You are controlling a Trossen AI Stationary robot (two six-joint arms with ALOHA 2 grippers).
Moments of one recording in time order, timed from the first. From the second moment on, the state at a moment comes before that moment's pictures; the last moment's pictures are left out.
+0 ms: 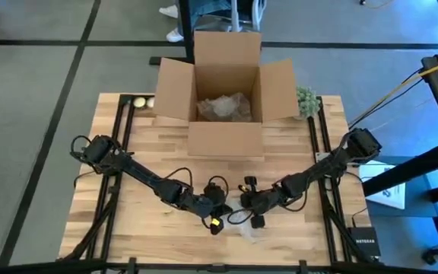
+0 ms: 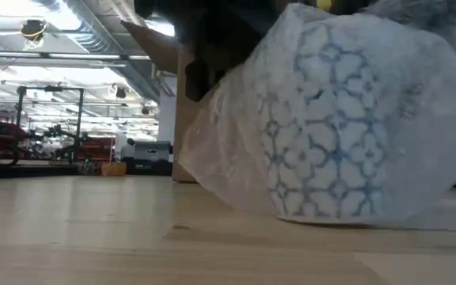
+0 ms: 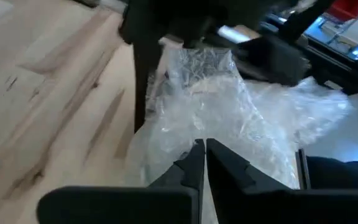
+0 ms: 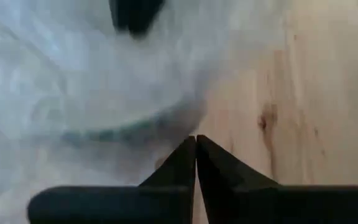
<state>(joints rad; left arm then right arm) -0.42 1.90 1.19 0.13 -0.33 -0.68 0.49 1.68 0.81 0.04 0.26 0.22</state>
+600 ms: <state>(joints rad) -0.42 1.90 1.19 0.13 -0.33 -0.67 0.49 1.53 1.03 -0.25 0.21 0.15</state>
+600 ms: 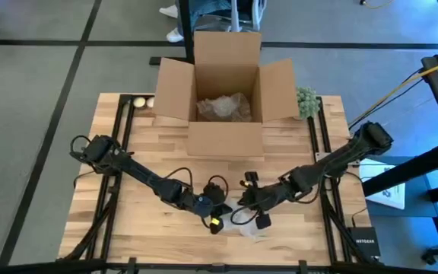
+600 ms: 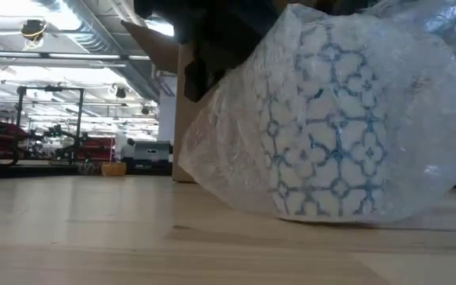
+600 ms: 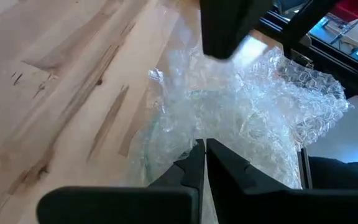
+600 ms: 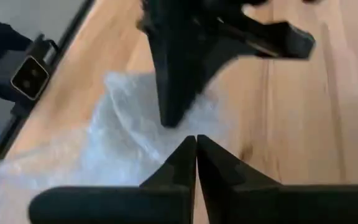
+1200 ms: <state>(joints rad) -0.43 1.89 1.27 0.03 -0.32 -0.62 0.49 1.70 1.05 -0.23 0.12 0.23</state>
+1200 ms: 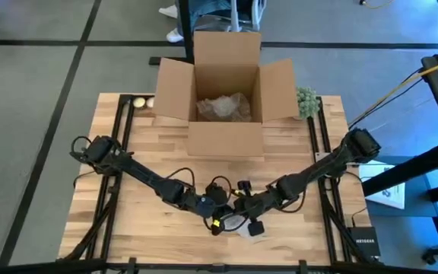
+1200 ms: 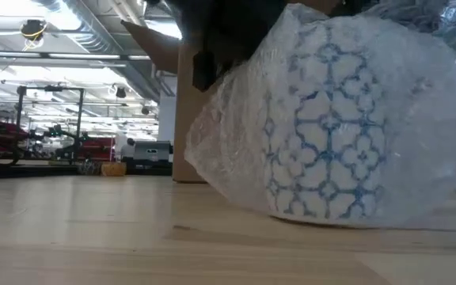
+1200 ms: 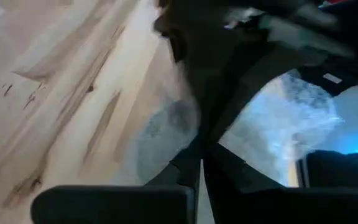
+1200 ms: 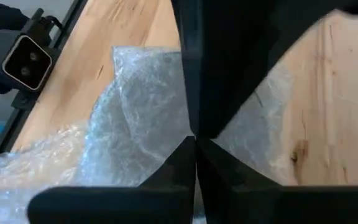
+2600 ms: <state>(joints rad) -0.52 1.84 1.24 -0.04 -0.51 -0.60 0.49 1.71 1.04 -0.19 0.18 0.17</state>
